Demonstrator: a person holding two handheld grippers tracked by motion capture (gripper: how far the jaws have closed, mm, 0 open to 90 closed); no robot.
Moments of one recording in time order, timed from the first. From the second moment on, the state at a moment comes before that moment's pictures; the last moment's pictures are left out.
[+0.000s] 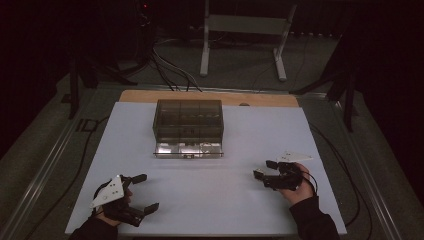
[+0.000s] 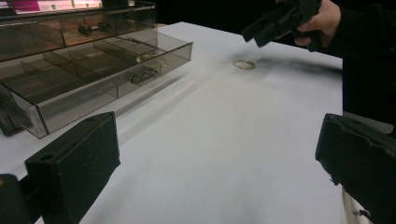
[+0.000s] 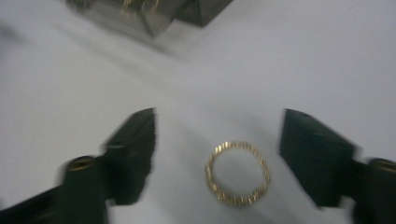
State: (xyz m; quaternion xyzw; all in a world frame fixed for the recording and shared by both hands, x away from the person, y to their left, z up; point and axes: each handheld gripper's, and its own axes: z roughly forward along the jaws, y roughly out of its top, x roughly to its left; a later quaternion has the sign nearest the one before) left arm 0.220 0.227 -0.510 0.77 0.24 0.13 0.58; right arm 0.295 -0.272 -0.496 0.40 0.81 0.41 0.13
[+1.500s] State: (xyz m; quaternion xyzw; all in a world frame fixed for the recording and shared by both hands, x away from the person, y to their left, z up) left arm 0.220 0.227 -0.510 0.77 0.24 0.13 0.58; right arm 0.299 -0.263 -0.508 0.38 0.85 0.35 0.13
